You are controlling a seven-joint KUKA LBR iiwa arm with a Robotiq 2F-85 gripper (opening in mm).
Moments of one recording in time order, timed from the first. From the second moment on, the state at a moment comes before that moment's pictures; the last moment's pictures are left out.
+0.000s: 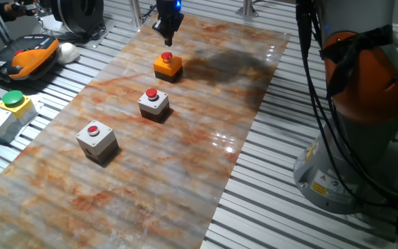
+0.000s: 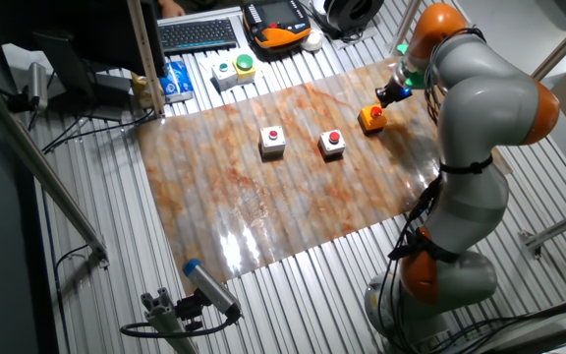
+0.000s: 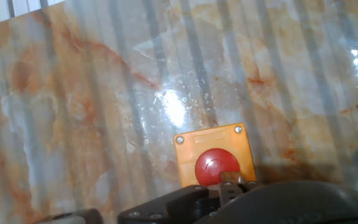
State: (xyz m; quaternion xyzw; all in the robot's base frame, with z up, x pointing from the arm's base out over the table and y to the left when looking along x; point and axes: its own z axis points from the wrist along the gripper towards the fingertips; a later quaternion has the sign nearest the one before) arm 0.612 -0.196 0.142 0.10 0.99 0.03 0.06
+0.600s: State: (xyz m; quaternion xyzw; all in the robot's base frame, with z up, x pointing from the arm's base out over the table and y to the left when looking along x) arm 0.614 -0.191 0.132 0.10 0.99 0.03 0.06
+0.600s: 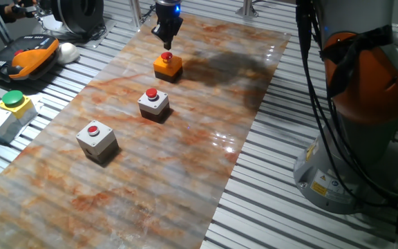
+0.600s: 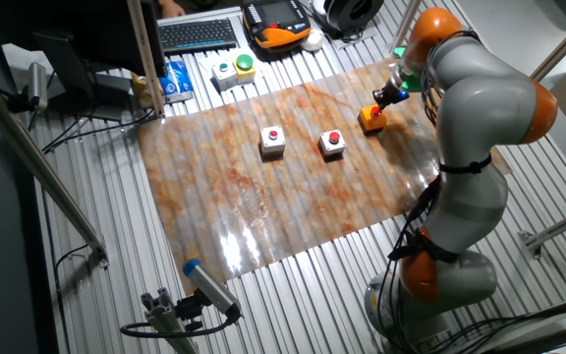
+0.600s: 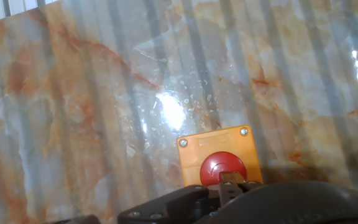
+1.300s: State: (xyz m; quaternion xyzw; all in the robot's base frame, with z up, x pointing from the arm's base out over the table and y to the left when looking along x) arm 0.613 -0.189 0.128 0.10 0.99 0.03 0.06
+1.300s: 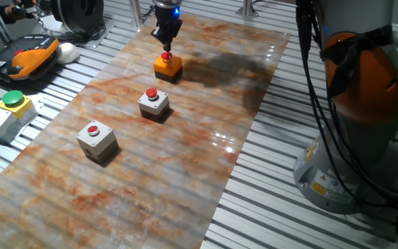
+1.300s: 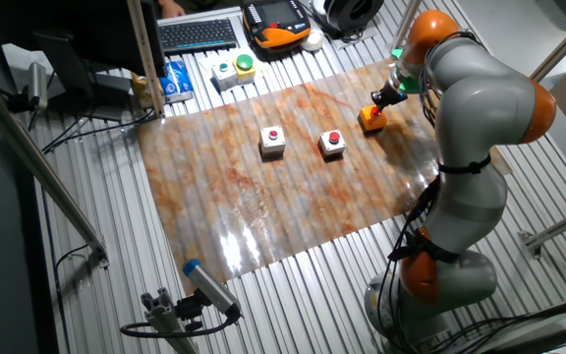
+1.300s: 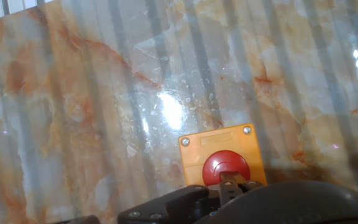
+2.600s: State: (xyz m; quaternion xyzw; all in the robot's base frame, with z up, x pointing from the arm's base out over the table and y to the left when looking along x) arm 0.613 -0.190 0.128 0.12 0.99 0.06 0.00
